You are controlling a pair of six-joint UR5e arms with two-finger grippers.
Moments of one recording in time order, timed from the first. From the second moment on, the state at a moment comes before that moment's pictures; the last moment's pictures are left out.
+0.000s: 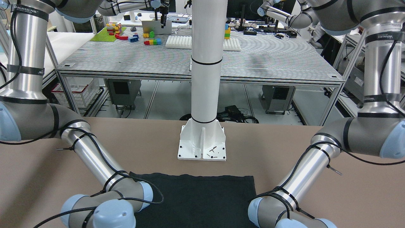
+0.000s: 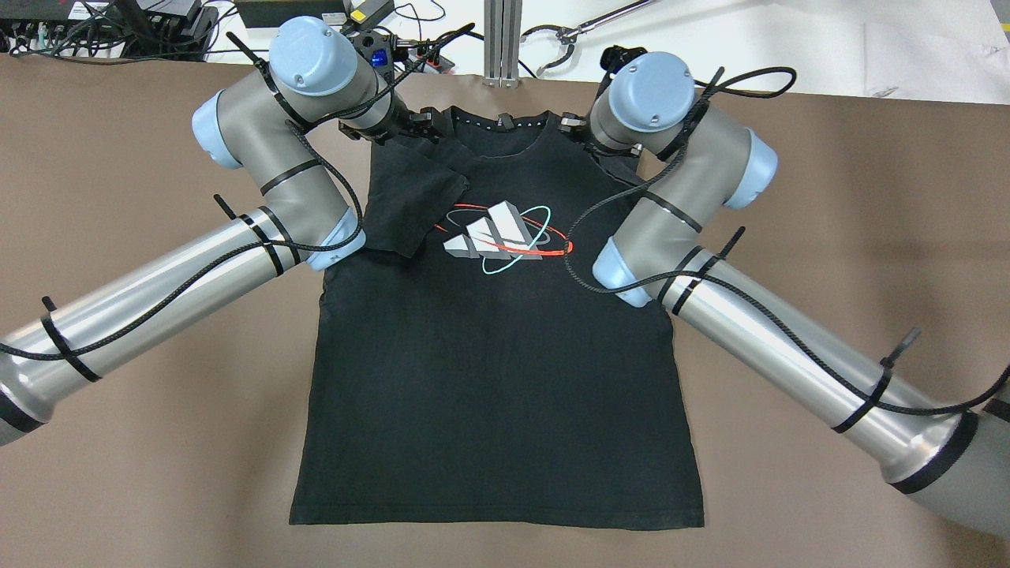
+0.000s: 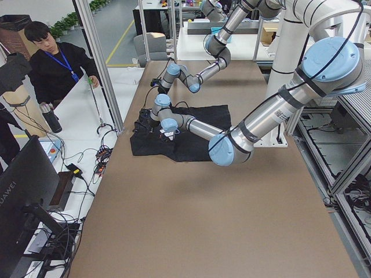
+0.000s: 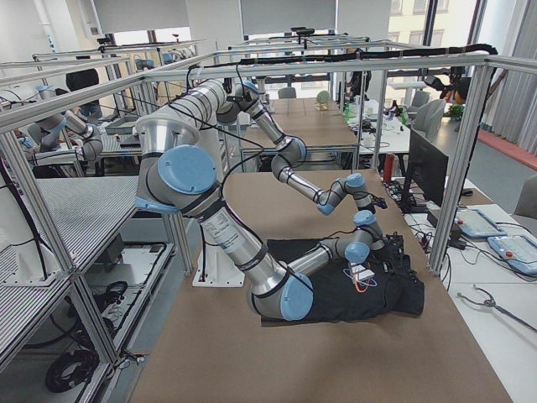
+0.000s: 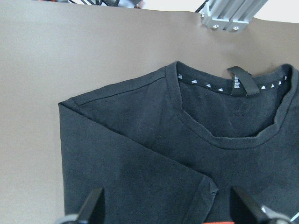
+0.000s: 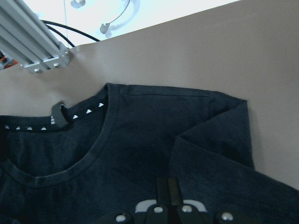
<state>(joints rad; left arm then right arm) -0.88 -2.54 -0.99 -2.21 -1.87 -1.06 0.85 -0.67 1.14 -1.09 1.71 1.30</state>
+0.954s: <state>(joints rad) -0.89 -2.50 -1.01 -2.25 -1.89 -1.05 0.70 -0.60 1.05 -1.10 1.53 1.29</state>
